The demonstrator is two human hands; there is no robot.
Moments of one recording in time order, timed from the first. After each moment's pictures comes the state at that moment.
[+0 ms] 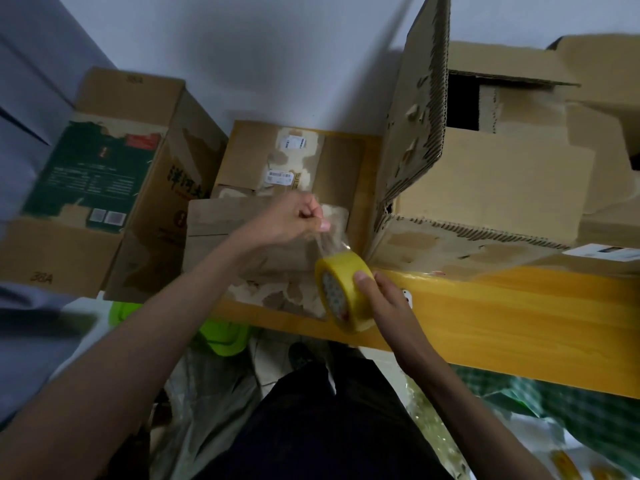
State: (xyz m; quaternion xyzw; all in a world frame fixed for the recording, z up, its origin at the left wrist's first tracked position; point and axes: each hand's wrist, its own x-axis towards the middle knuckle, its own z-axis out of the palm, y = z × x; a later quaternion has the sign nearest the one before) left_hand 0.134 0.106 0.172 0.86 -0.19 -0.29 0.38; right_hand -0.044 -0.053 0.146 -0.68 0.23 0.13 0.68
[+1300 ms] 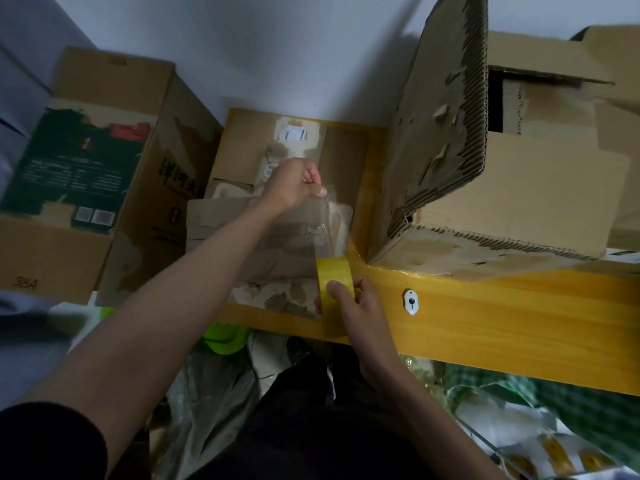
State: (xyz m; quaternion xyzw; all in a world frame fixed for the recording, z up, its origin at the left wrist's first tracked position) left_hand 0.240 0.101 0.073 0.90 -0.14 -0.19 0.37; right_hand -0.014 0.012 0.135 -0.62 0.34 0.13 0.69
